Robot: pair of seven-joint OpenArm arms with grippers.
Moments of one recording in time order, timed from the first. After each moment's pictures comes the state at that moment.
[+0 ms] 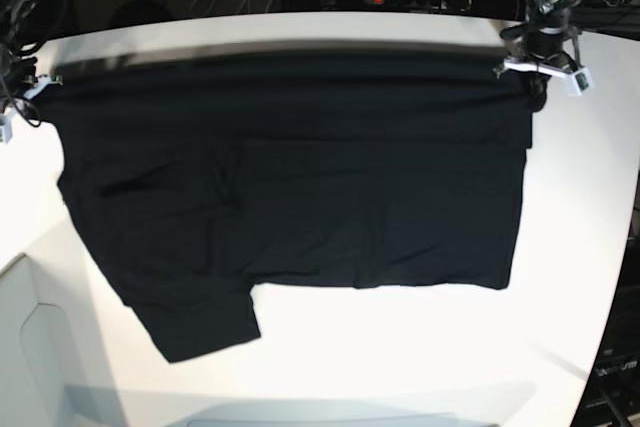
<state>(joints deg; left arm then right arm) 34.5 -9.9 -29.8 102.6 -31.8 -0.6 28.1 -17.9 20.5 43.8 92.7 14.1 34.5 -56.2</state>
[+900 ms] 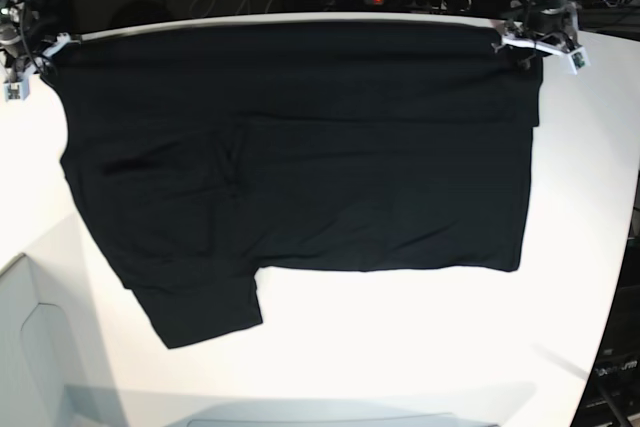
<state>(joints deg) 39.1 -9.7 -30.2 103.3 -31.2 0.6 32.4 -27.4 15.7 43.9 92.9 12.8 34.4 -46.5</state>
